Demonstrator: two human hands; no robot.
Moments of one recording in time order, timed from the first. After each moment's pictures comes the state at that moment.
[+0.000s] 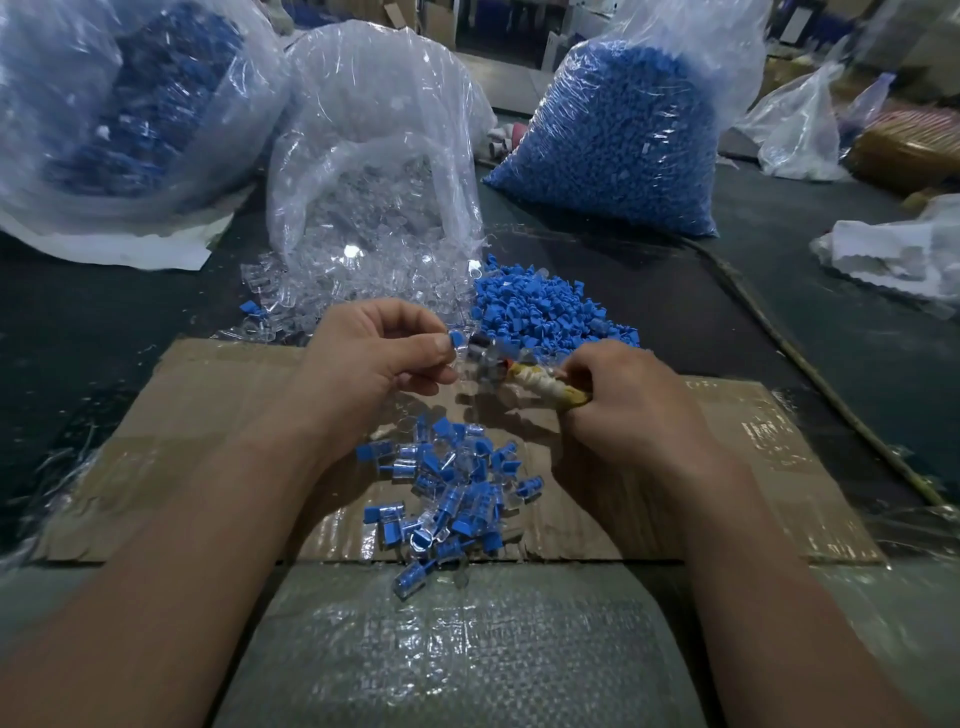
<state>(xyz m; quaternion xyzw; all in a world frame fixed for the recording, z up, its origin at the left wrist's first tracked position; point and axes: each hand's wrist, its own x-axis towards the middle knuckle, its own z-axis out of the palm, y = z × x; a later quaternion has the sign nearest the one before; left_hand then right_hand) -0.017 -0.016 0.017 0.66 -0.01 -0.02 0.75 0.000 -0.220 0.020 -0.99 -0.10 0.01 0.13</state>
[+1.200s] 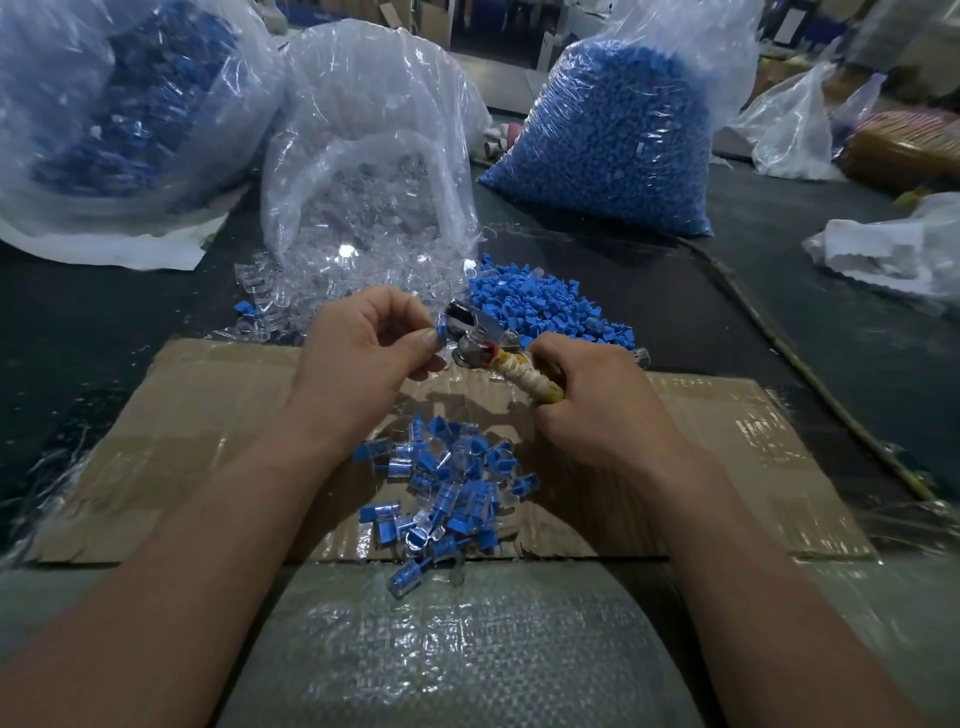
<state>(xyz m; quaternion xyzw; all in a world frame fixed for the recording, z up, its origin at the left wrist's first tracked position) -0.021 -0.023 0.014 0.76 -0.06 0.13 0.64 -0.011 -0.203 0.026 -0.96 -0.17 0.00 0.21</state>
